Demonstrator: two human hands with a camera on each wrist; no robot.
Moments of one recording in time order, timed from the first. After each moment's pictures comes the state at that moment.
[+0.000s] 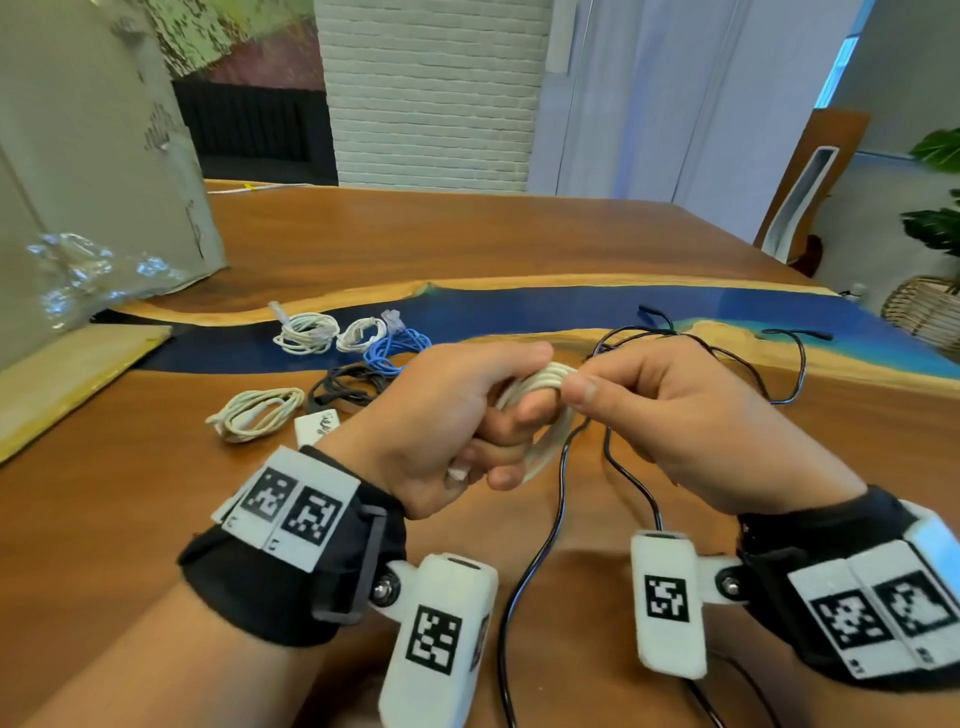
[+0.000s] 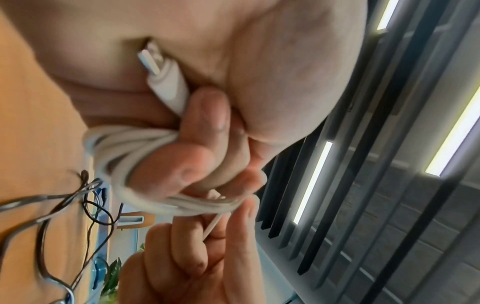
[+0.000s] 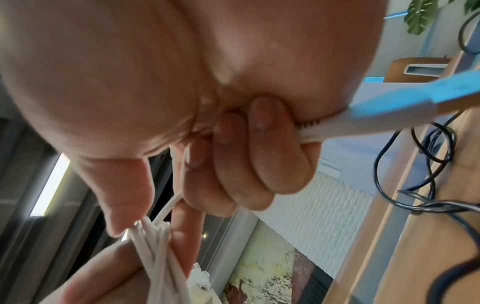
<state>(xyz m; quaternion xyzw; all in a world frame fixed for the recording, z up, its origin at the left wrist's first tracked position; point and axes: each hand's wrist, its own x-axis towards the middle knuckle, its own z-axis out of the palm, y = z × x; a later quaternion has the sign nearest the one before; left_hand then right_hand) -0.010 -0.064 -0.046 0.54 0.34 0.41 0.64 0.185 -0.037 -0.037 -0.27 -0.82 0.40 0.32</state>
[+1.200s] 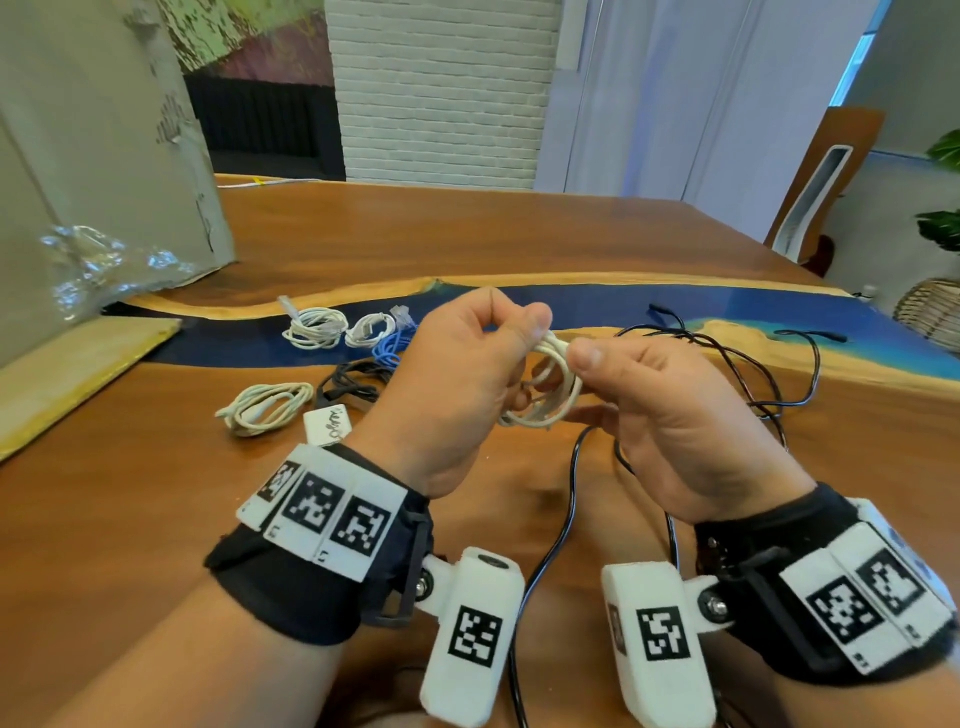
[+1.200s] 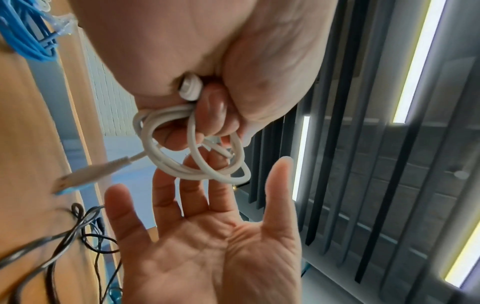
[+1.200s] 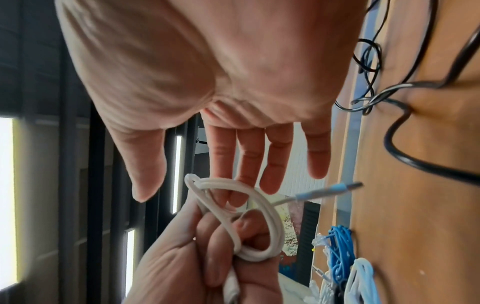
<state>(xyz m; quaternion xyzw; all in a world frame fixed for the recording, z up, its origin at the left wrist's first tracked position) -0.005 -0.049 -0.056 0.52 0.38 0.60 0.48 0.165 -0.027 -0.060 -0.30 -0.67 0.53 0.43</state>
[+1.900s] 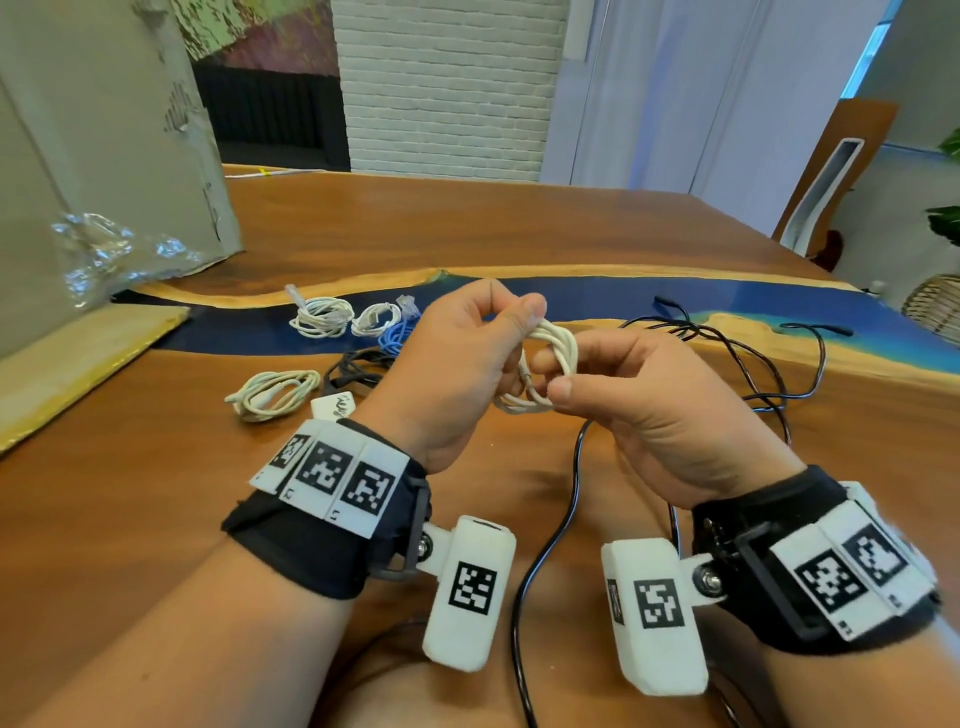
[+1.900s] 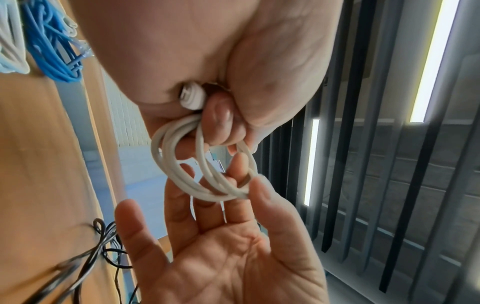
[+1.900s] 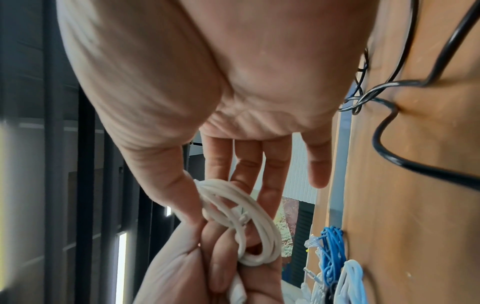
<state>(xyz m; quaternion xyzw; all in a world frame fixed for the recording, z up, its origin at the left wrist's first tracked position) -0.015 -0.038 -0.064 0.53 0.39 0.59 0.47 0.160 -0.023 -0.065 -0.27 -0.68 0.54 0.42</state>
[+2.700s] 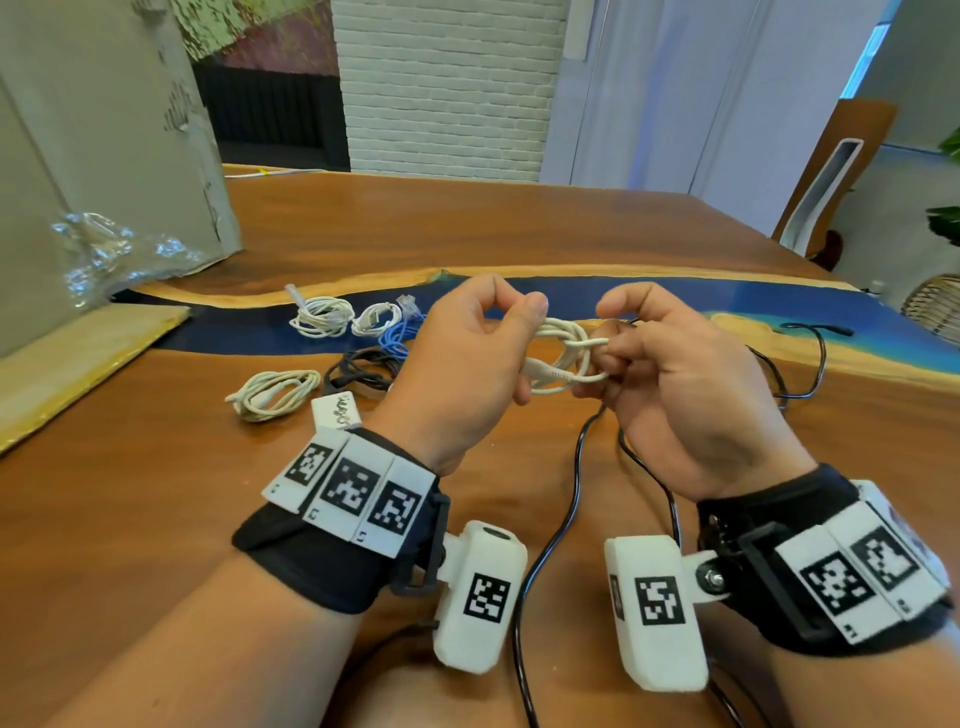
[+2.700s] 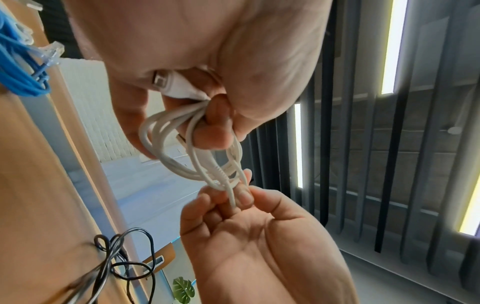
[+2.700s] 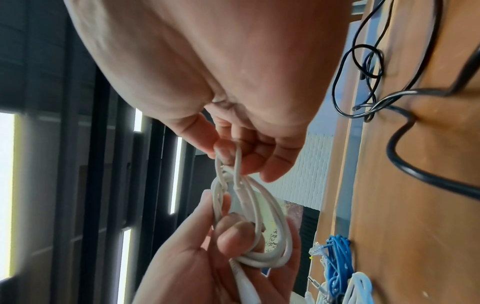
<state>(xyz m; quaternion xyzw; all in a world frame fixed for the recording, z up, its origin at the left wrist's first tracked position) -0.009 -0.038 -0.066 0.56 0.44 0.59 0.37 0.158 -0.020 -0.057 -0.32 -0.53 0.59 0.52</state>
